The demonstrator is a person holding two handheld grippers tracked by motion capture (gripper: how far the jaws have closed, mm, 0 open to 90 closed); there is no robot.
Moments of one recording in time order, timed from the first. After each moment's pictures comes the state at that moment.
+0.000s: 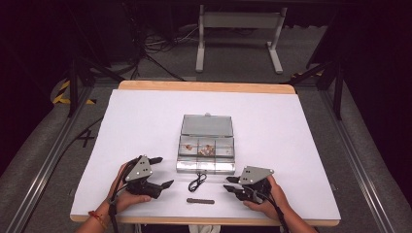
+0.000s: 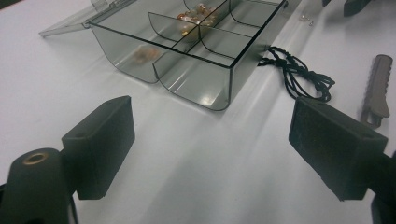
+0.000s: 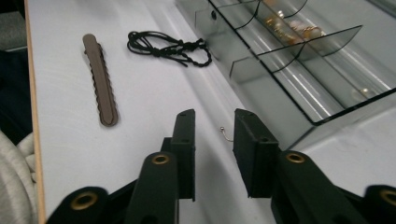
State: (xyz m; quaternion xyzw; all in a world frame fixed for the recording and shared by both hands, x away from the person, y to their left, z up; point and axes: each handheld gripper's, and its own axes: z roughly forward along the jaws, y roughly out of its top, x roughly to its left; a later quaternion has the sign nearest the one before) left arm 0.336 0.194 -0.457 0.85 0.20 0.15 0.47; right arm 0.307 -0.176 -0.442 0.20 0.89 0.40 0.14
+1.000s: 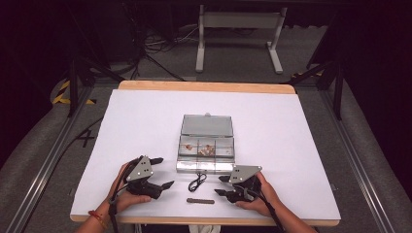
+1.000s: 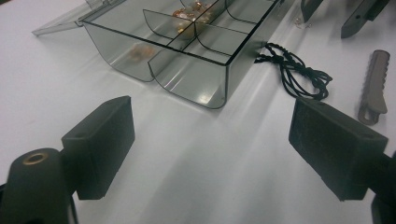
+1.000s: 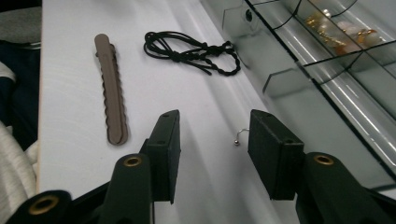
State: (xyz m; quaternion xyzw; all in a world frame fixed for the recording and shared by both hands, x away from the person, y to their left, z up) left arm 0.337 0.192 -0.457 0.85 0.19 0.15 0.47; right arm 0.318 -0.156 -0.451 0.17 0.90 0.40 0.11
